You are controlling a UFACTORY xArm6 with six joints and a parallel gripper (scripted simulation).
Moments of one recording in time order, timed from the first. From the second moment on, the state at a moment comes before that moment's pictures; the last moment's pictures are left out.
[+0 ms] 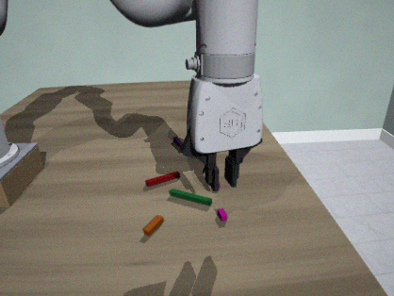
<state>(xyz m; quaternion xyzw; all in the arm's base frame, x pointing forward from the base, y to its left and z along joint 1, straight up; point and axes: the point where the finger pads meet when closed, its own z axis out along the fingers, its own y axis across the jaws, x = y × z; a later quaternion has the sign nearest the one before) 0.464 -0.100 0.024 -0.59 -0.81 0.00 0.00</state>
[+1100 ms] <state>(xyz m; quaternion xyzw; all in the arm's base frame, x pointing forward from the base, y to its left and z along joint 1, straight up) 0.464 -0.100 0.023 -0.60 -0.80 0.00 0.00</state>
